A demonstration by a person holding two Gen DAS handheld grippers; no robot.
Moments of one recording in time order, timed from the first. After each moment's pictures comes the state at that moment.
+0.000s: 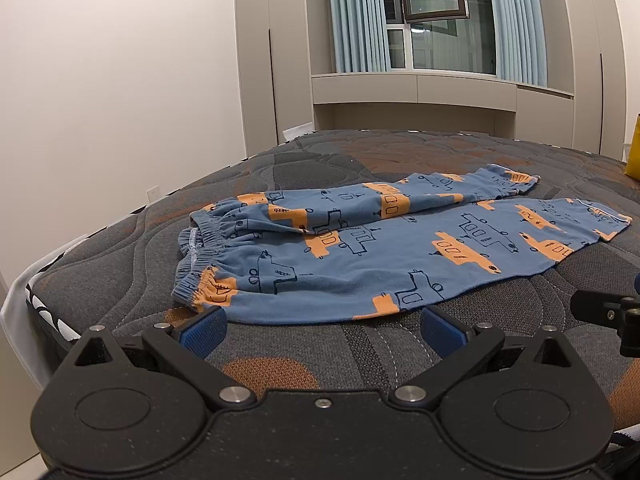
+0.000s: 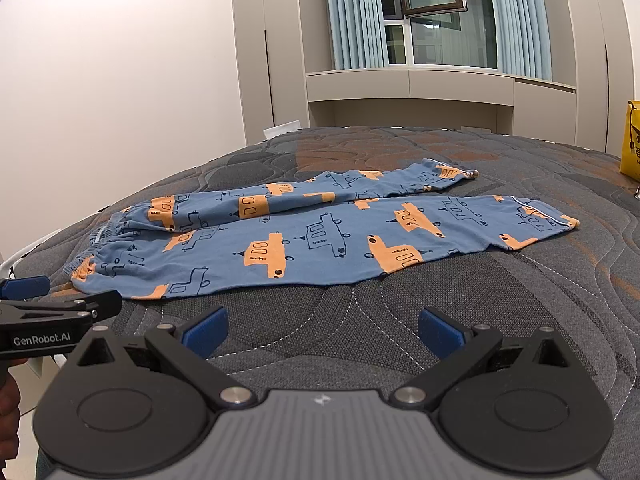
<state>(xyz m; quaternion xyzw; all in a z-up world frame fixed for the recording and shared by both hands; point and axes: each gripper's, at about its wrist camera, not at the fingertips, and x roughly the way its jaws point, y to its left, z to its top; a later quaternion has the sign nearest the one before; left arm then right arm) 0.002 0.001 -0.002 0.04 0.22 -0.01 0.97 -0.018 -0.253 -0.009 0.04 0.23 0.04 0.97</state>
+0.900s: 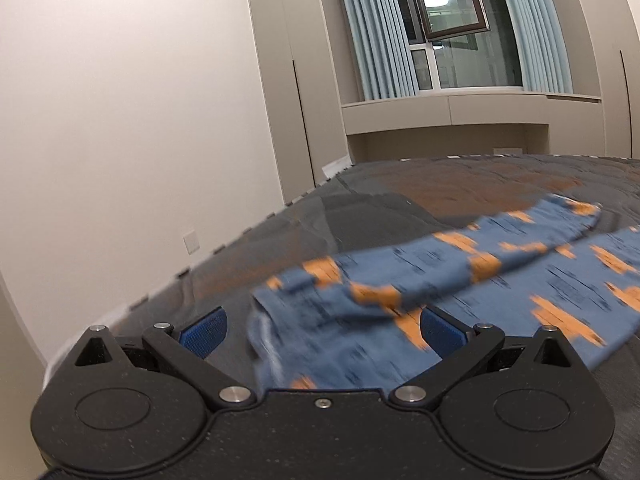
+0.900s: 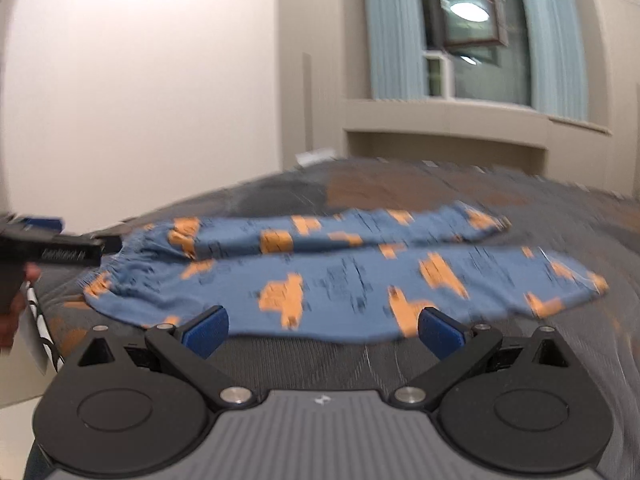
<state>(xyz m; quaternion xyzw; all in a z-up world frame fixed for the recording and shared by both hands) 0.075 0.063 0.040 0.09 0.18 0.04 0.98 0.008 -0.257 0.013 0.00 0.18 0.11 0.98</state>
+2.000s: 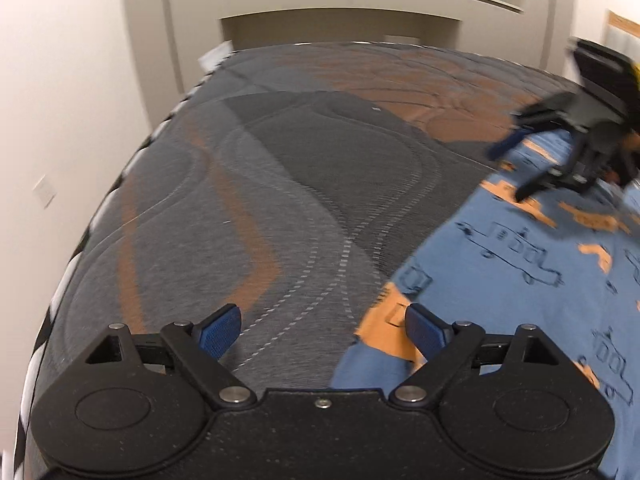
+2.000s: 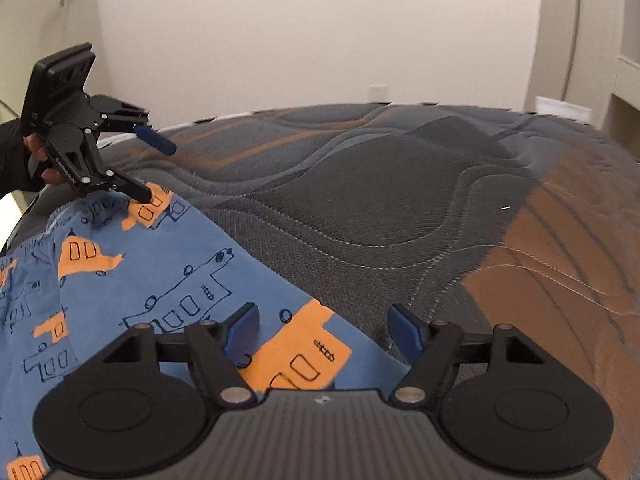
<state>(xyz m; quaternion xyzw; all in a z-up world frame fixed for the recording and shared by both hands) 0.357 0.167 0.009 0.10 0.38 -0.20 0.90 0.446 -0.225 0.020 -0.17 0.33 0.44 0.82</state>
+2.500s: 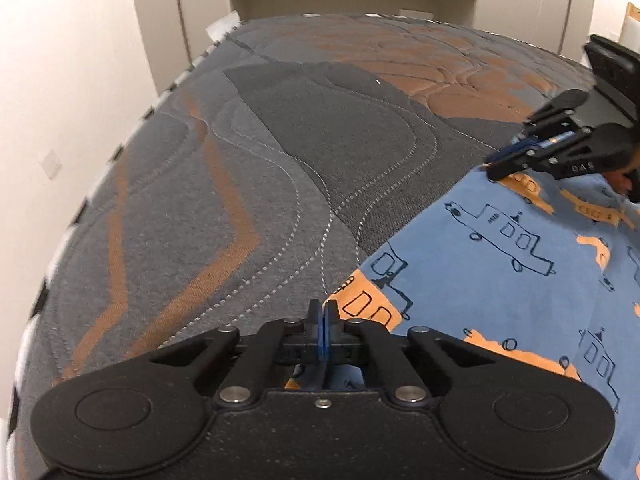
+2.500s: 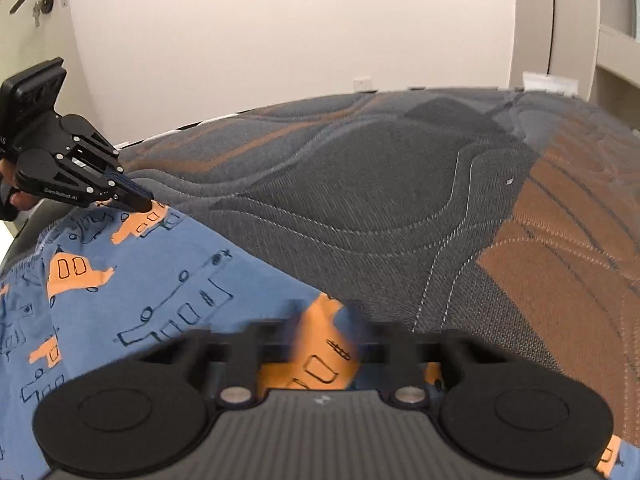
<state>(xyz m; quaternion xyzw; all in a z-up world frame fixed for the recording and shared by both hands) 0.350 0.145 0.015 0.10 0.42 -0.15 0.89 0.440 -0.212 0.013 -0.13 0.34 0.38 0.85</state>
